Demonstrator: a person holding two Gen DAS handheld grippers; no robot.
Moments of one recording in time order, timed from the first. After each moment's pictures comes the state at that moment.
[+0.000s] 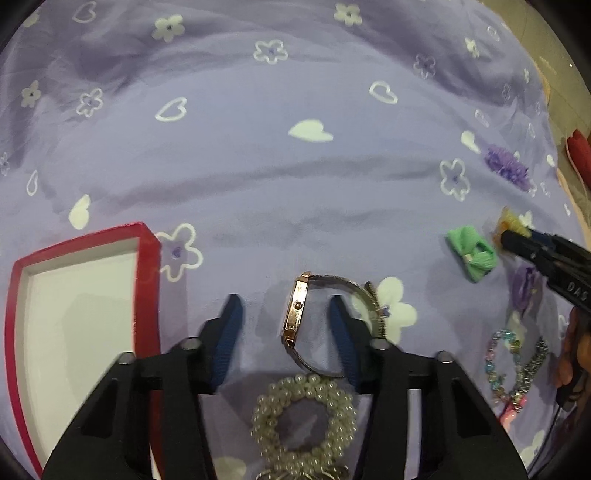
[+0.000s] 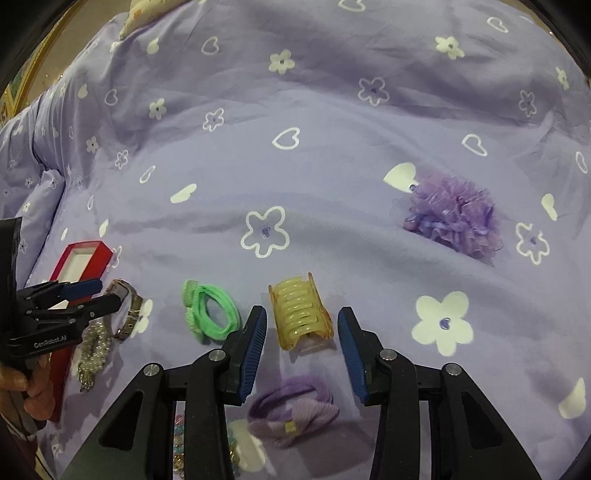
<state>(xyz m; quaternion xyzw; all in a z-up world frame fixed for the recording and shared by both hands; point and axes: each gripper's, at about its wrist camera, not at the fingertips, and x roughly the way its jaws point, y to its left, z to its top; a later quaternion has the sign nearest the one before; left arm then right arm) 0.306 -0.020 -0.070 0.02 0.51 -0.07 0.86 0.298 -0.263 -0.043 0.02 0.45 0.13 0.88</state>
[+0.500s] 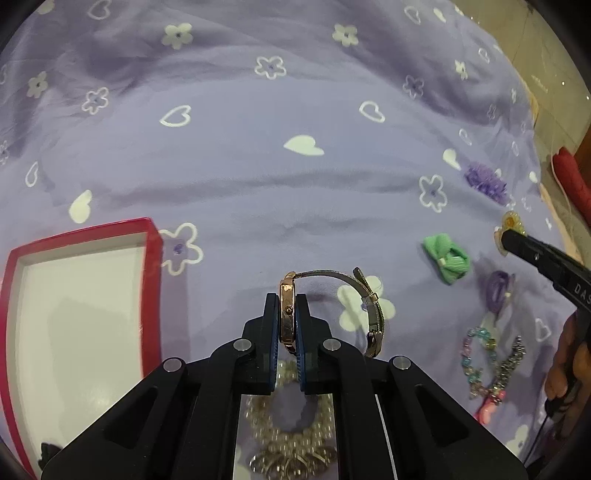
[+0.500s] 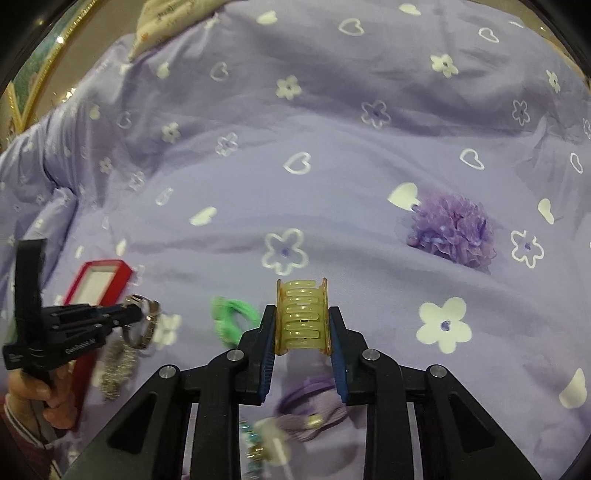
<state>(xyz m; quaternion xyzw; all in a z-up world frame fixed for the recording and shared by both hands) 0.287 -0.005 -0.050 -0.02 0.48 -0.10 0.87 0.277 -0.259 -0.012 0.05 0.41 0.15 0.90</state>
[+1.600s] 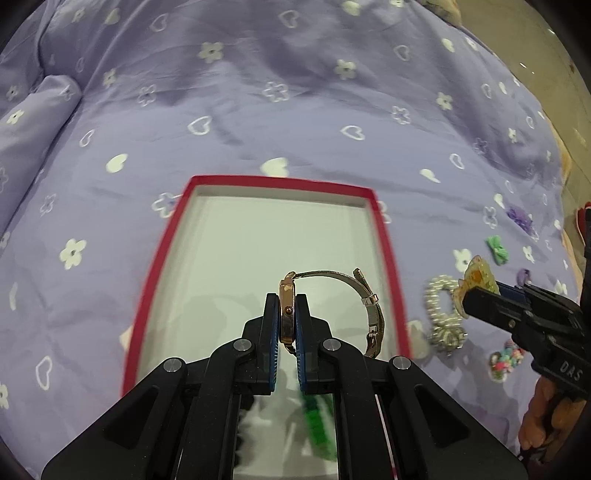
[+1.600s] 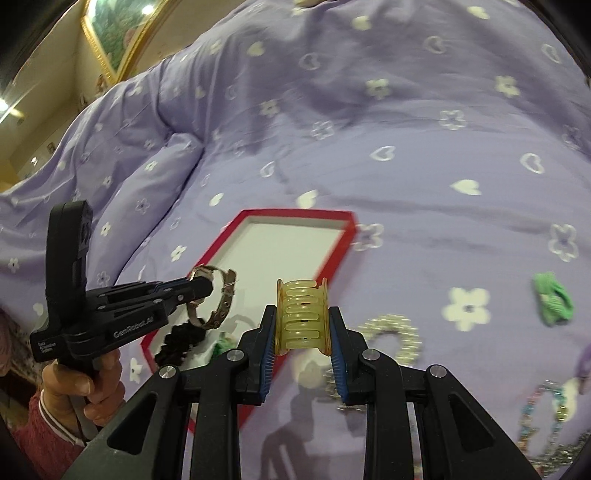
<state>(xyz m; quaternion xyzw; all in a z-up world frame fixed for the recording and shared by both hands) 0.187 0.171 -0.026 -0.07 0.45 0.01 0.89 0.209 -0.041 -0.007 0.03 0.42 0.35 0.84</state>
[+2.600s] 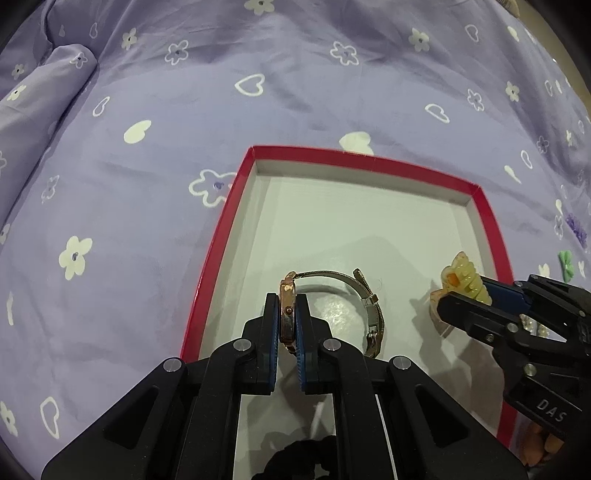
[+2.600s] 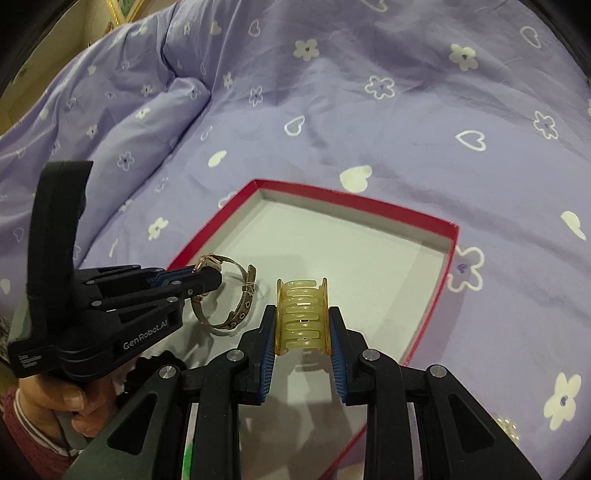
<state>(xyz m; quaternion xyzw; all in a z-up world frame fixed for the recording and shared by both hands) 0.240 0.222 -0.079 -0.06 0.50 0.07 0.86 0.258 0.060 -0.058 -0.05 0.47 0.35 0.81</state>
